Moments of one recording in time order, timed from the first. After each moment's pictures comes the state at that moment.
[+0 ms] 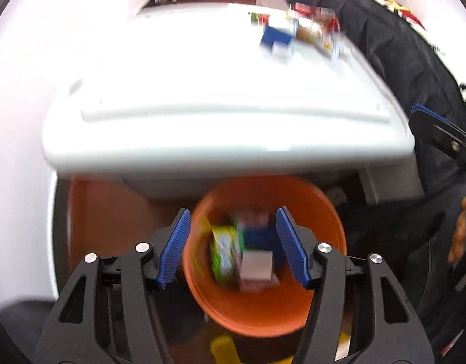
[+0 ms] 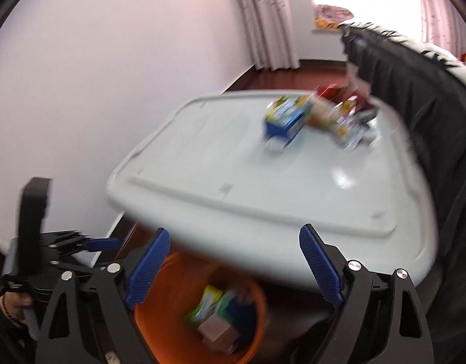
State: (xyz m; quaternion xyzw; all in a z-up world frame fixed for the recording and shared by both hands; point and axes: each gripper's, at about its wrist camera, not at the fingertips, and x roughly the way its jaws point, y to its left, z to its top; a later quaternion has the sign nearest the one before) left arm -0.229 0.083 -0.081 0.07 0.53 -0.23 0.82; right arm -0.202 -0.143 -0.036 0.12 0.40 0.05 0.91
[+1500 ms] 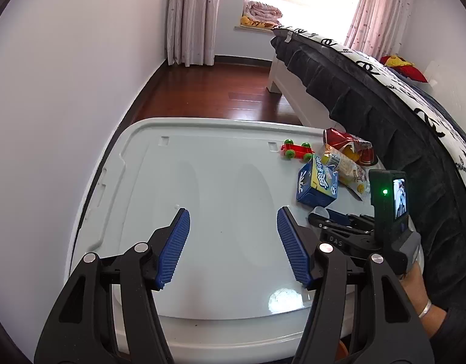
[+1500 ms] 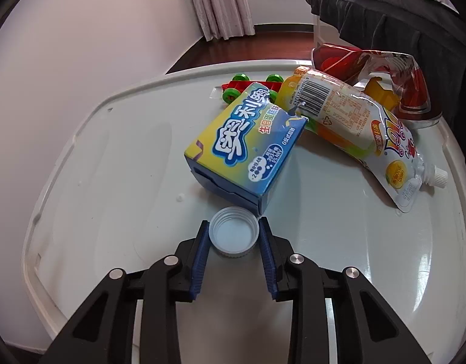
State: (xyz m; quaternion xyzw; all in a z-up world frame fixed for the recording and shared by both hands) left arm -0.067 0.066 -0.007 0.03 0.40 -0.22 0.89; right arm 0.018 -0.167 -0.134 0.14 0.48 -0.04 0.86
